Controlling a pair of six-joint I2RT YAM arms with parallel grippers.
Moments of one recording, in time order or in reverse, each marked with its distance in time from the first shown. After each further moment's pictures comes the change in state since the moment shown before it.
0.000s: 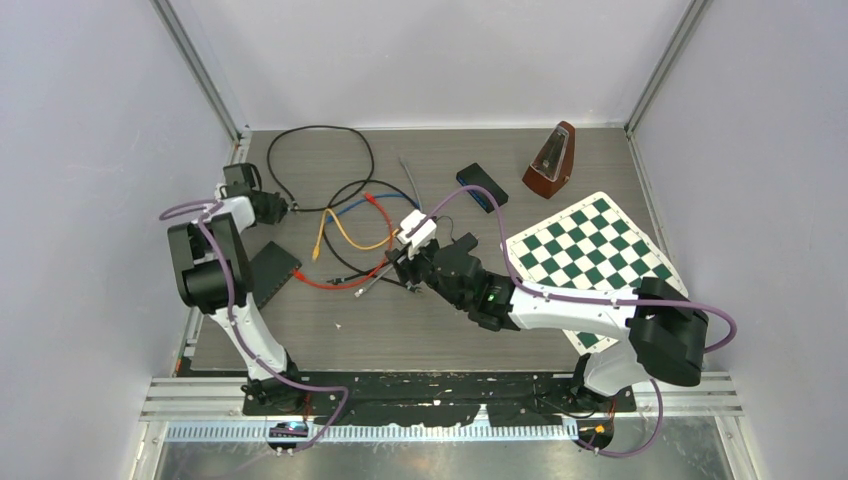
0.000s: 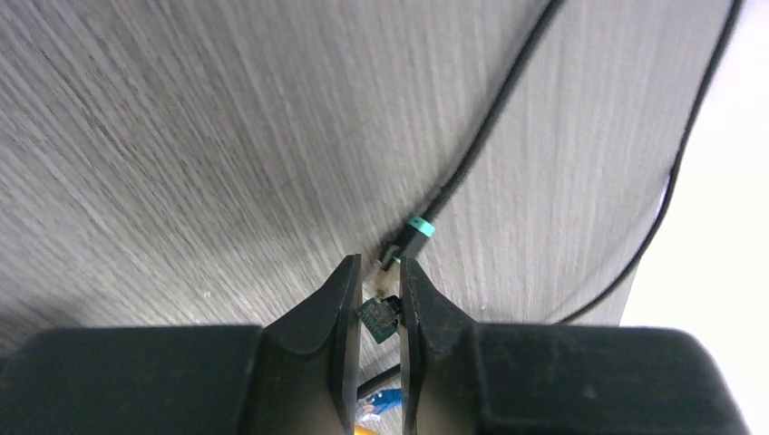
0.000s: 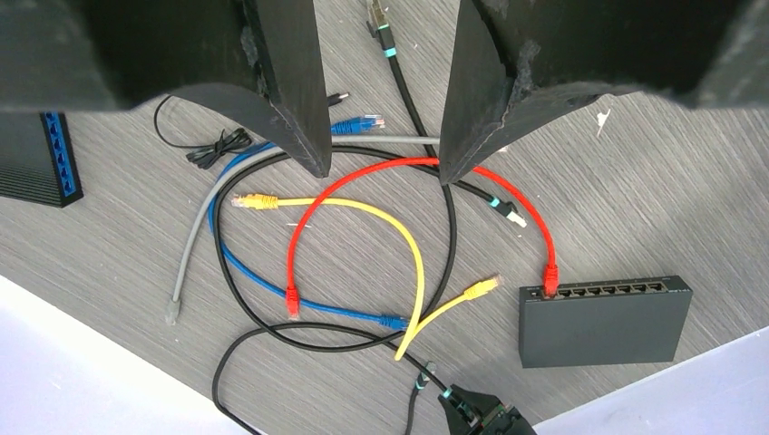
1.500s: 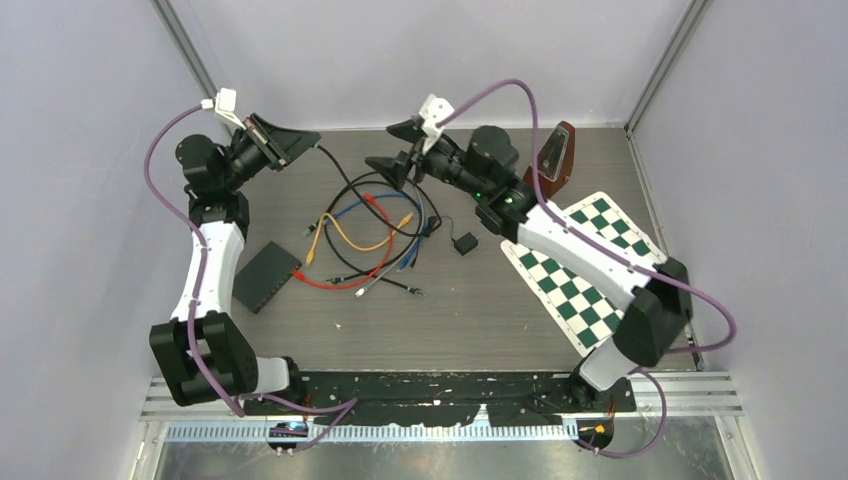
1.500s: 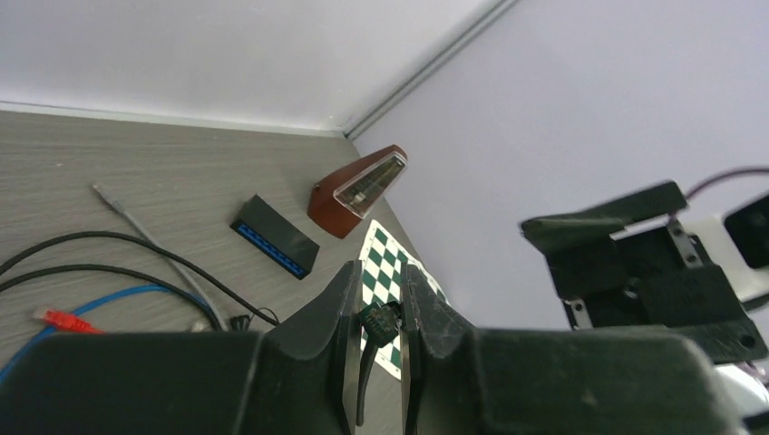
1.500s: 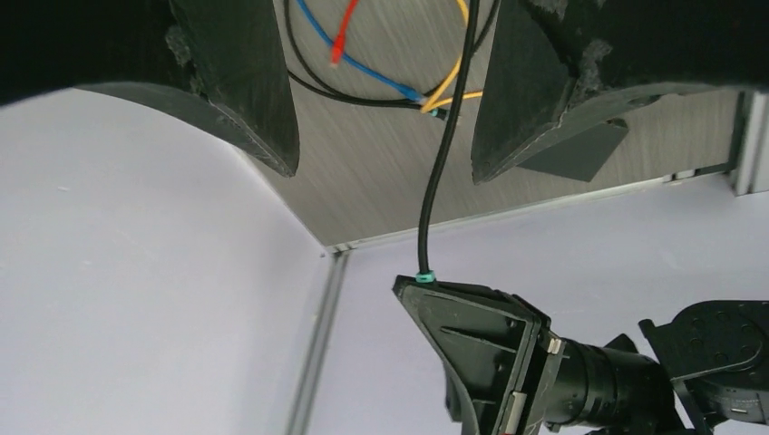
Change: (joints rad) left arm -0.072 -0.591 -0.075 0.554 0.895 0.210; right arm -0.365 0.093 0.541 -0.095 -0.688 -0.093
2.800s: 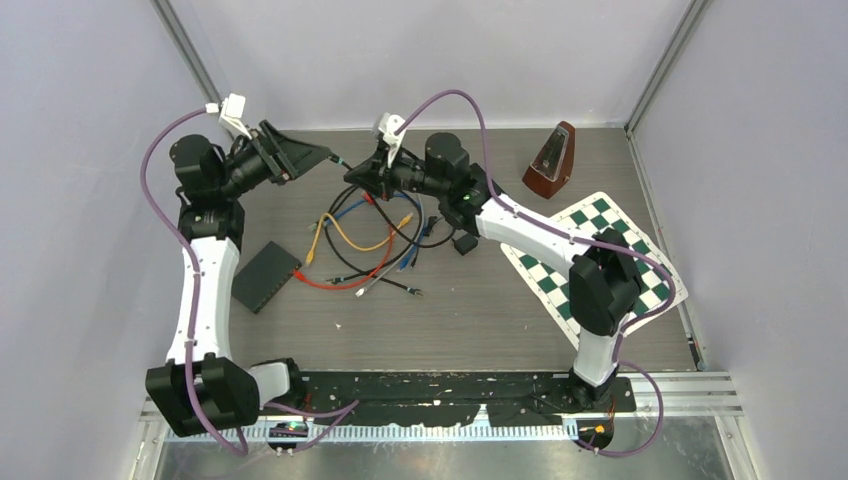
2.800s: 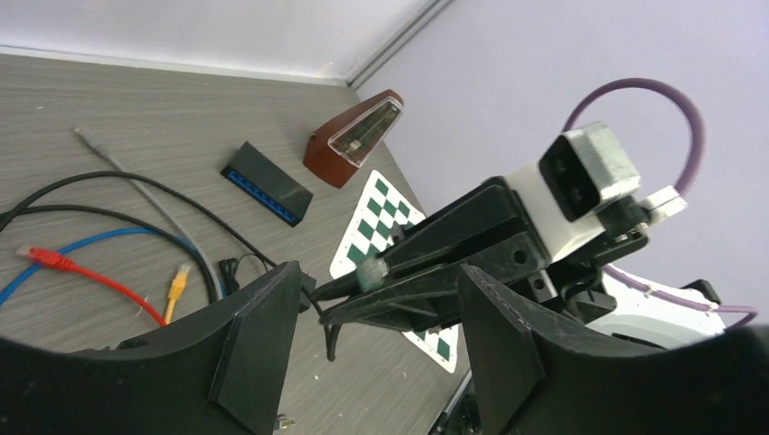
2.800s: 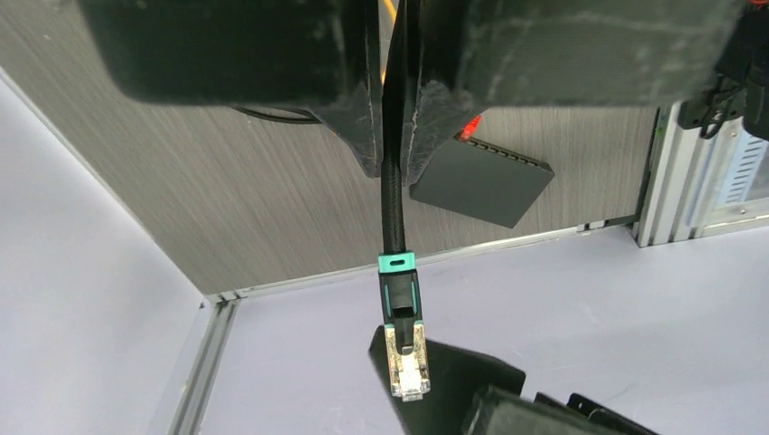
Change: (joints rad) left arm -0.031 -0.125 0.057 -0.323 0.049 0.156; right arm 0.021 0.312 0.140 0.029 -0.195 0.130
